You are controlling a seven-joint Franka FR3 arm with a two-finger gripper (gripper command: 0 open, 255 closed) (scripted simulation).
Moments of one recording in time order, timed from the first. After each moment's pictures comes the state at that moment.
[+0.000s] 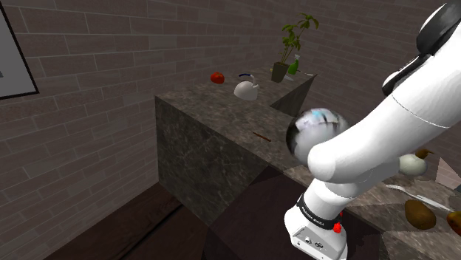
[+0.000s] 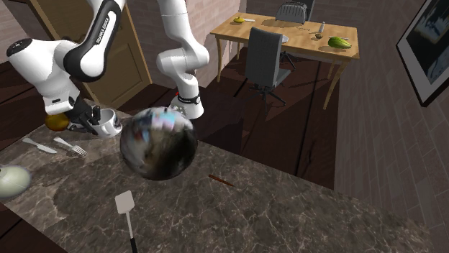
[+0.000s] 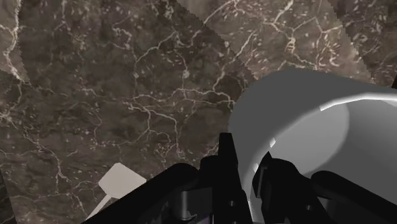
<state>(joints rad) -0.68 -0.20 -1.10 -2.30 -0.17 2.13 -1.79</state>
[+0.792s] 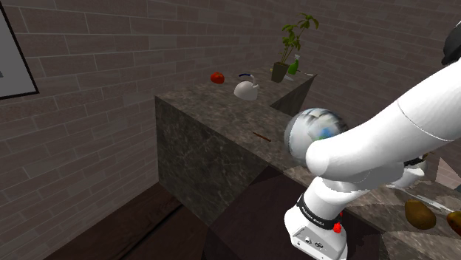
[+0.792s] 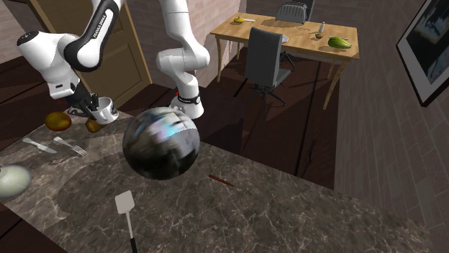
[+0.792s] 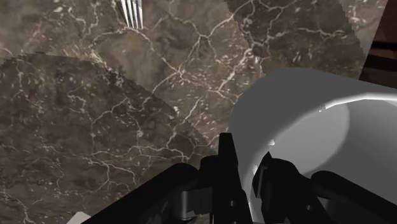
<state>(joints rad) -0.84 -0.33 -1.17 -2.37 -0.33 2.13 -1.90</state>
